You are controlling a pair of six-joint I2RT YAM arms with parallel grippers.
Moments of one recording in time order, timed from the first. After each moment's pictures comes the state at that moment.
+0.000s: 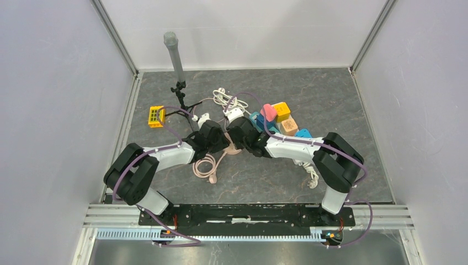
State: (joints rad) left arm -0.63 1.54 0.68 0.05 -0.18 -0.90; right arm 0.94 1.77 1.10 -0.07 0.35 0.21
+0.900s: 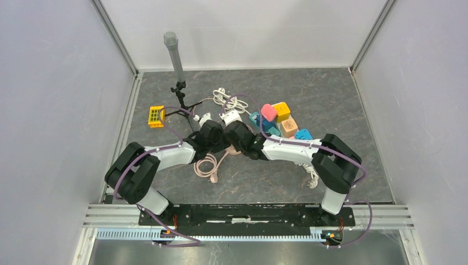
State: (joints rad) left arm -0.63 1.56 0.68 0.08 -0.15 -0.90; right arm 0.99 1.77 1.13 -0.15 0.47 0.20
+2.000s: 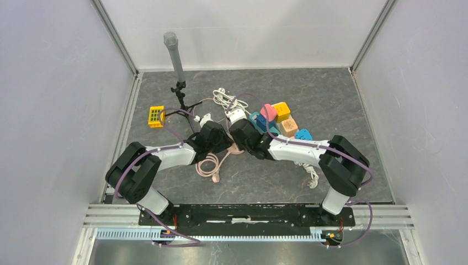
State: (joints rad) left arm -0.64 1.57 0.66 0.14 -0.15 -0.92; right arm 0.97 1.72 1.07 -0.11 0.44 0.20
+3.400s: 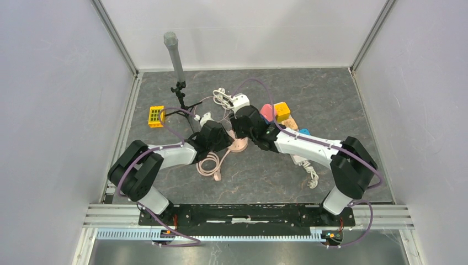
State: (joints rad) left arm -0.63 1.59 0.66 0.18 -0.16 -0.92; right arm 0.89 1.65 1.14 -0.08 0.30 0.24
